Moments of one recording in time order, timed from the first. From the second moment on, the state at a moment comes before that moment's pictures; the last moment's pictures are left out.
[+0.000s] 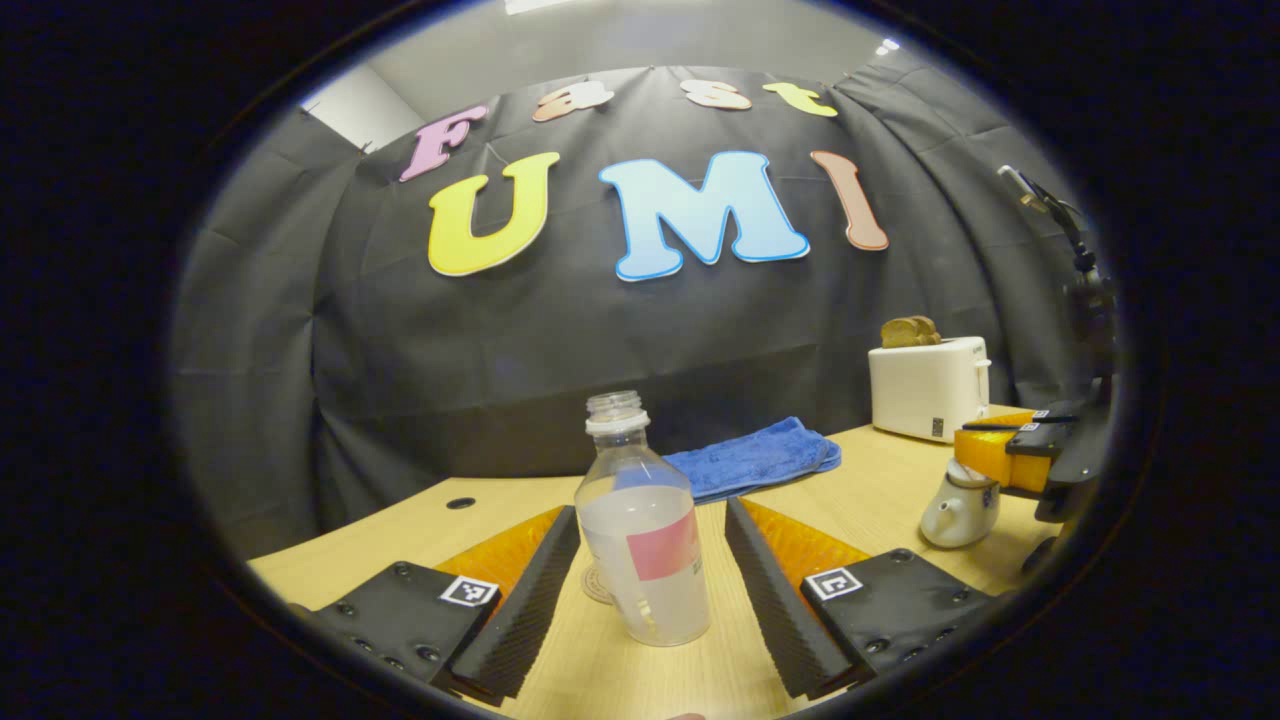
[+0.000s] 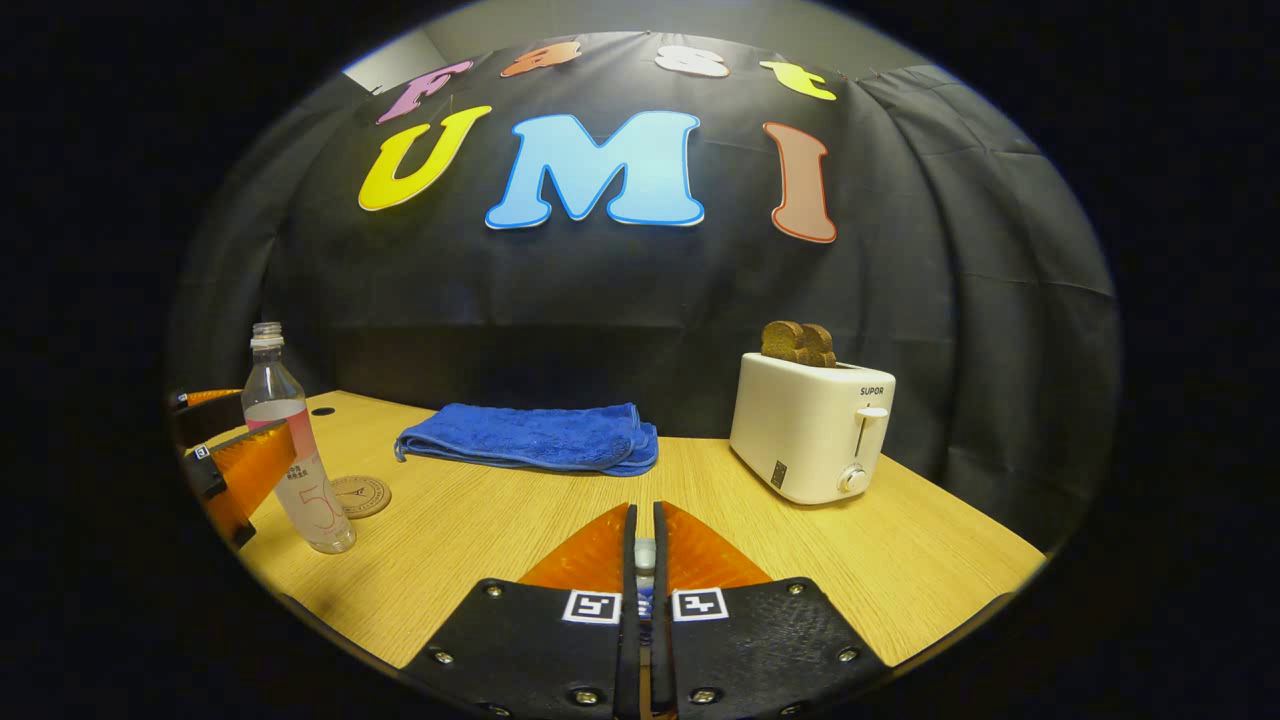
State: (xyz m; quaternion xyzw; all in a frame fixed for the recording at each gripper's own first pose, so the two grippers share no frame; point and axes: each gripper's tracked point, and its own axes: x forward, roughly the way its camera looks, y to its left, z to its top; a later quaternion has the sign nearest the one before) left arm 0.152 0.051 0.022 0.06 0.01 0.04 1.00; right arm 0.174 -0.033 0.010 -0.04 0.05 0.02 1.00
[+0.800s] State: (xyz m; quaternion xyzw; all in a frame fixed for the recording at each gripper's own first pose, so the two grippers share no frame) left arm 0.196 0.067 0.005 0.00 0.03 0.04 1.00; right arm 0.145 -0.027 0.039 -0.06 0.01 0.03 1.00
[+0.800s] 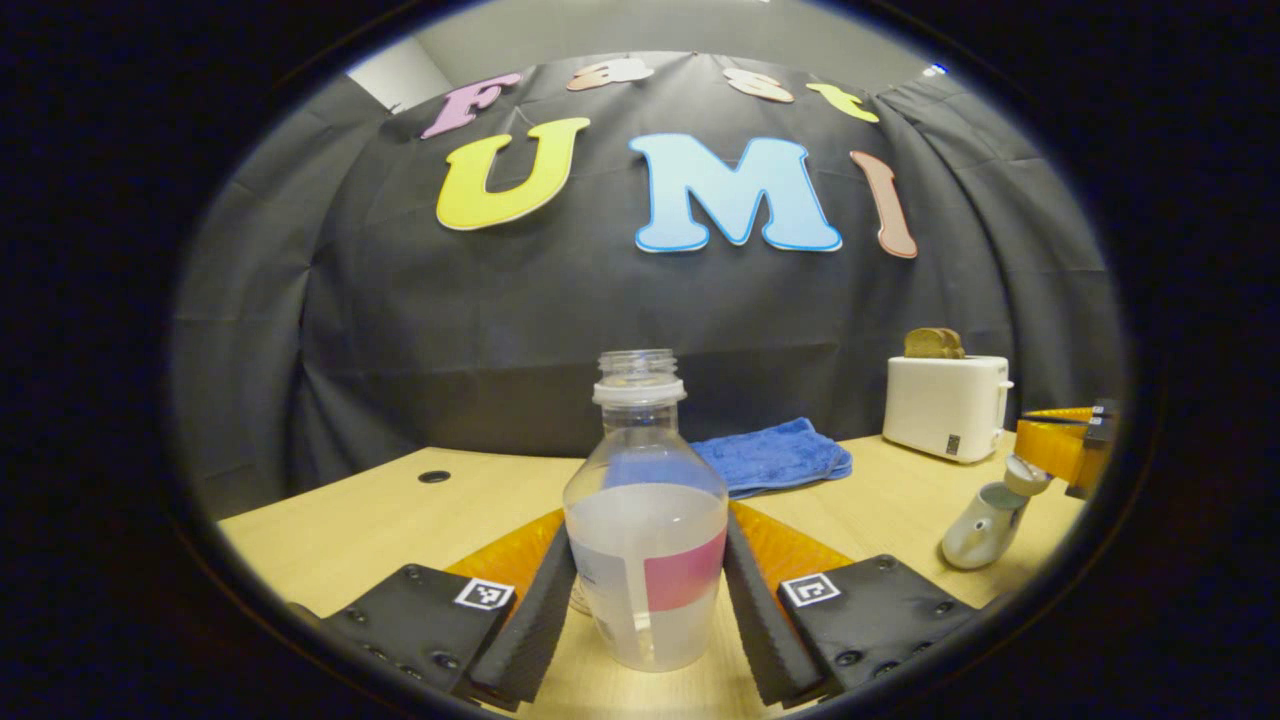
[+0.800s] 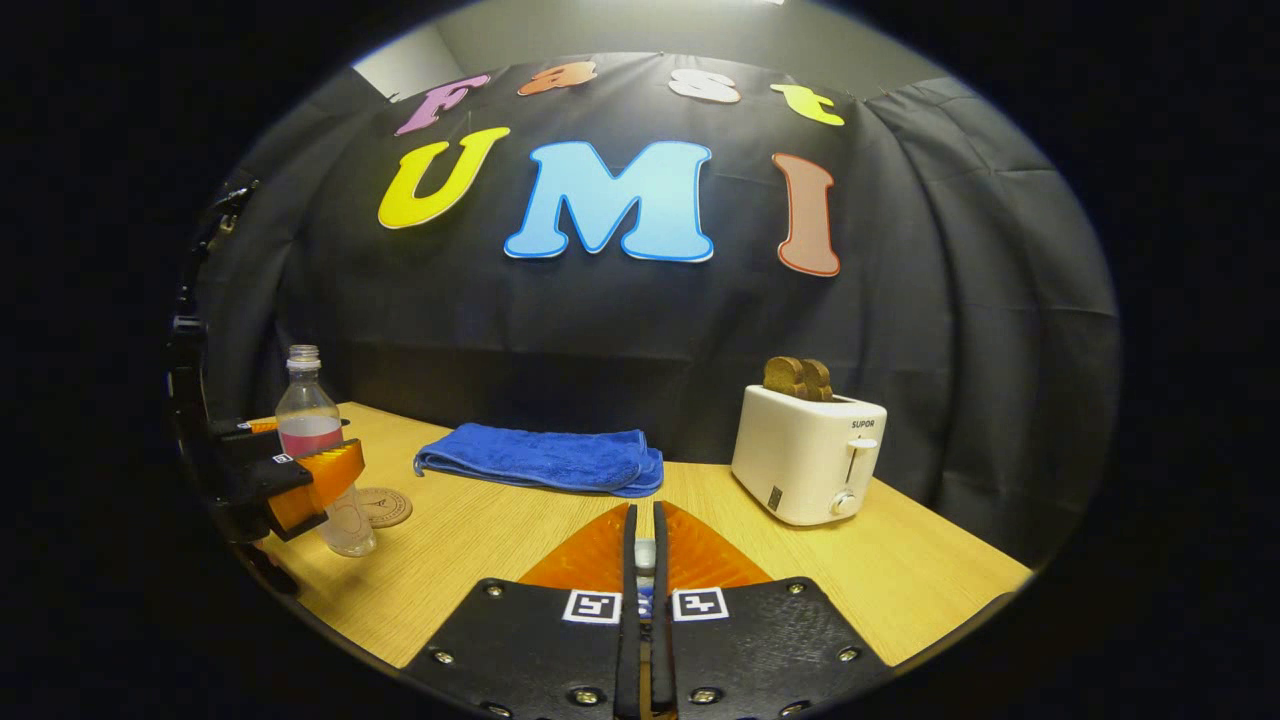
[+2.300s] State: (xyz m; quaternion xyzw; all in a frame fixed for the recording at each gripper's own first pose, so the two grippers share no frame) left arm 0.186 -0.028 0.020 0.34 0.05 0.00 0.94; right arm -0.088 -0.075 -0.009 -0.01 0.04 0.05 1.00
